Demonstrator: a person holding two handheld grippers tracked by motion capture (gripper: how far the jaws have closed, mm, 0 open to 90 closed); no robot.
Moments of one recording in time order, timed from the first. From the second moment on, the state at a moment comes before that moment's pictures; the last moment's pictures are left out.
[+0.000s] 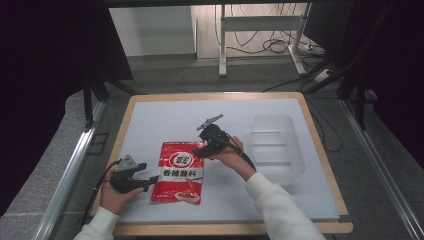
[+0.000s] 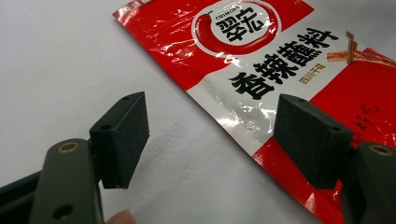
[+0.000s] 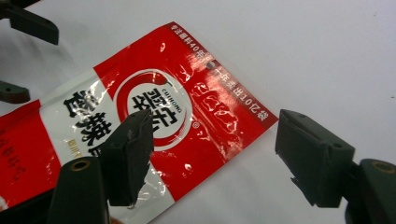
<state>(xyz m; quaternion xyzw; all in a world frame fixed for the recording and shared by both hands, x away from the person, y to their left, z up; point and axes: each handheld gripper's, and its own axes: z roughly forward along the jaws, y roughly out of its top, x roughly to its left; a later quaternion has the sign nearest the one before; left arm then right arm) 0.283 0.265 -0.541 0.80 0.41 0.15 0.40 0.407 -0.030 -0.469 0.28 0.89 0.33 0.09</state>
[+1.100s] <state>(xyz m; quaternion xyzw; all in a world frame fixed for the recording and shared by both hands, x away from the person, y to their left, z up) 0.285 0.266 -0.542 0.80 0.41 0.15 0.41 0.479 -0.020 -0.510 0.34 0.90 0.27 0.00</state>
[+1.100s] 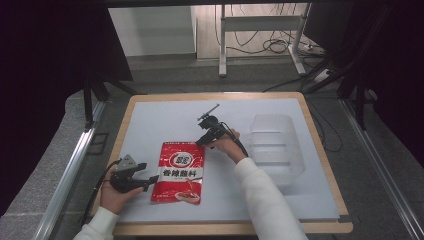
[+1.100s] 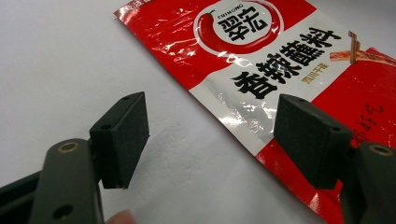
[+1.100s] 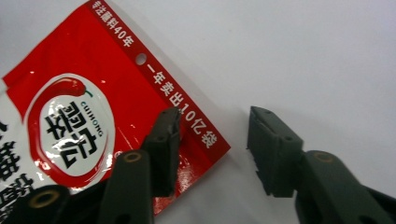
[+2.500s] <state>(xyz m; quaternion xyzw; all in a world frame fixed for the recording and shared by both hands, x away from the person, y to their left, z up) 0.292 0.268 -0.541 0.80 0.42 0.15 0.41 0.442 -0.038 -0.480 0.25 0.90 0.35 -0.03</state>
